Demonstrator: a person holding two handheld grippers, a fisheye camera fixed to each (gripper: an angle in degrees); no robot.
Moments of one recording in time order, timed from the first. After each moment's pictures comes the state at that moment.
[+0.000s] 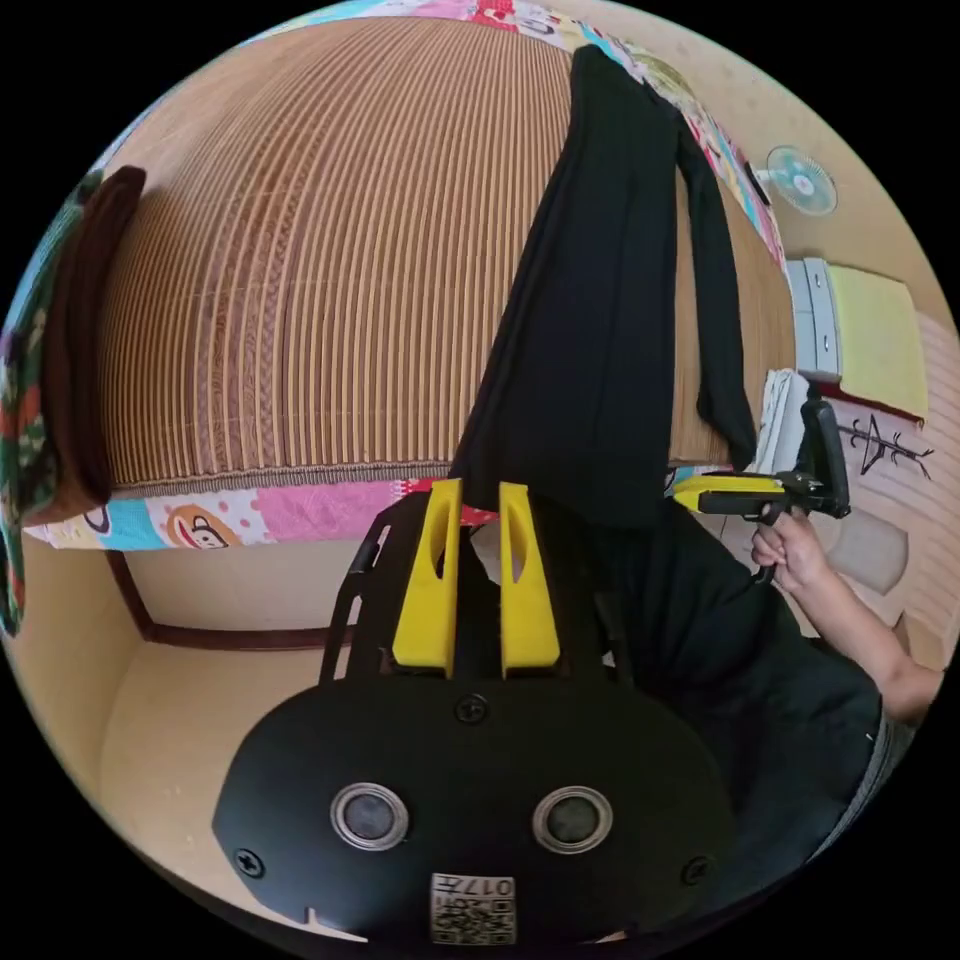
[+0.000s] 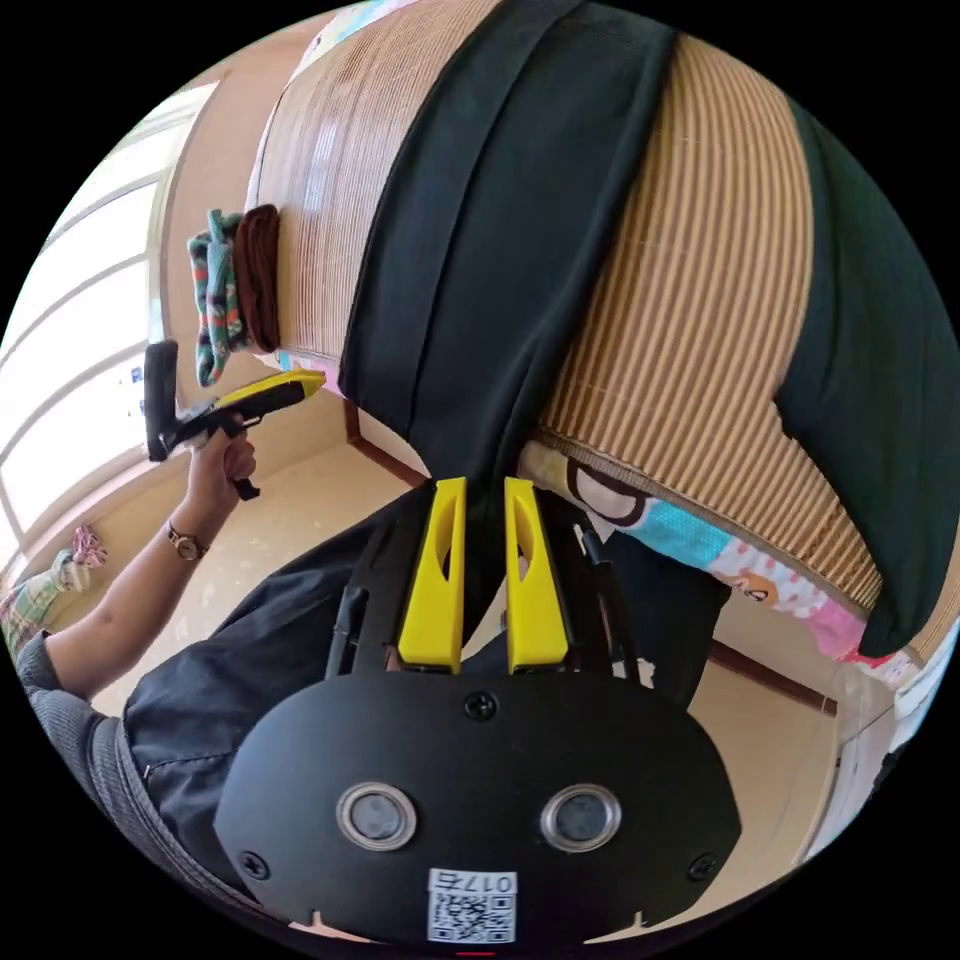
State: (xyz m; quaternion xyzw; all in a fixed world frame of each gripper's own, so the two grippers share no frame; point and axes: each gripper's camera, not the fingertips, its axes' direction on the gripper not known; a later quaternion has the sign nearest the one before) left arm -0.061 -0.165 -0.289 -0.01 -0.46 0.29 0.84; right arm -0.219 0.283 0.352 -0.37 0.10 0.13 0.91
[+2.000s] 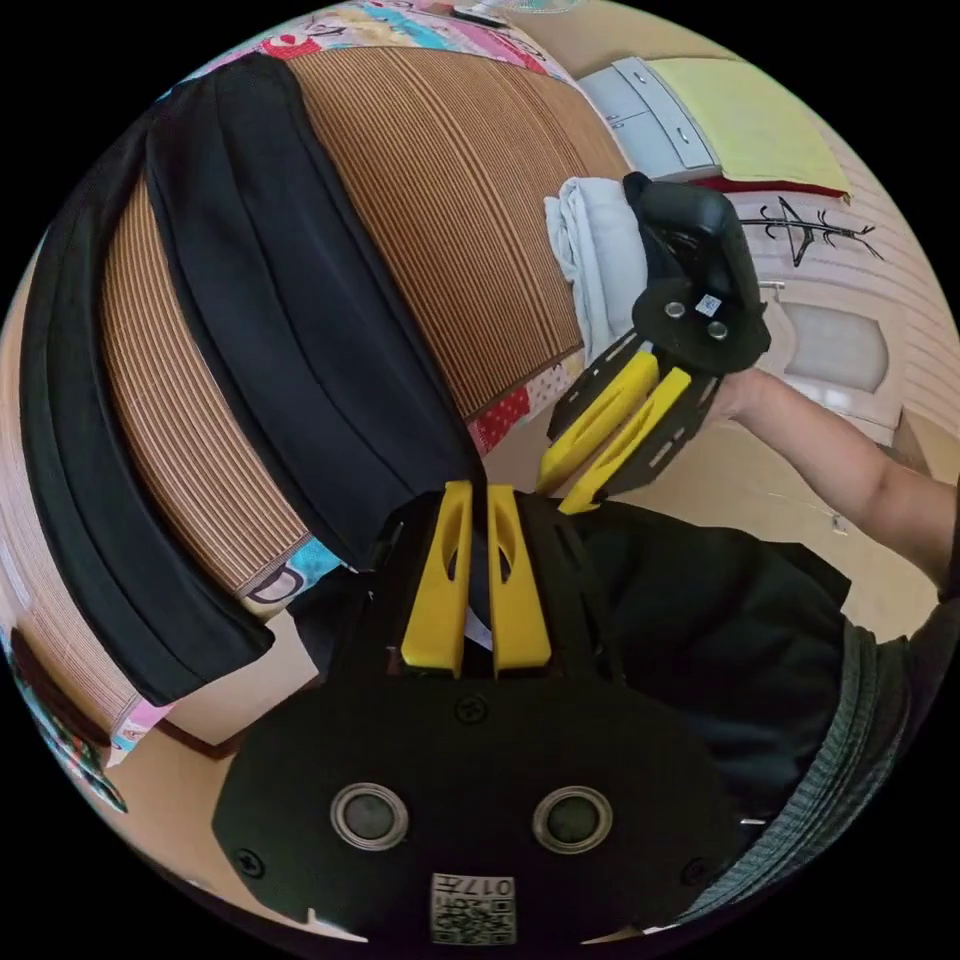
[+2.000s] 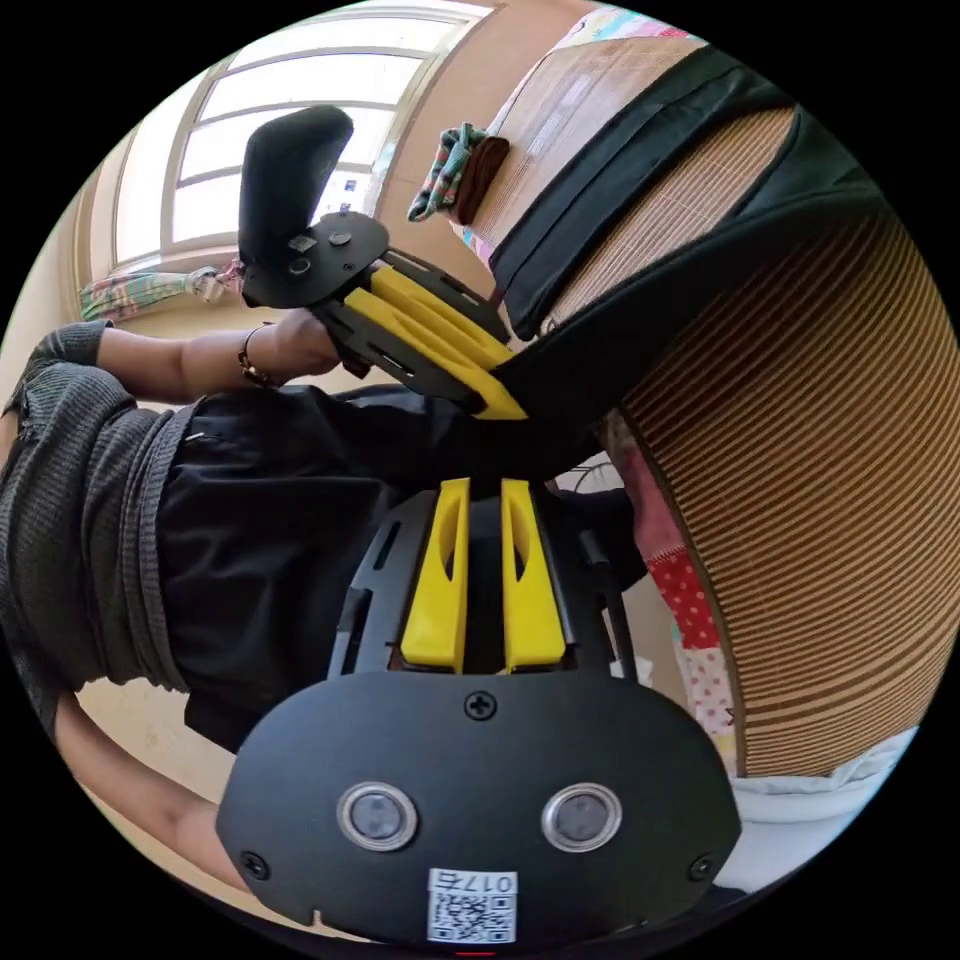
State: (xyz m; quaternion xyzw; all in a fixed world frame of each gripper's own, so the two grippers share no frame) left arm 0.029 0.006 0.201 -0.26 -0.45 0.39 0.76; right arm -0.051 0.203 0.100 -0.51 -0.11 -0.12 0.84
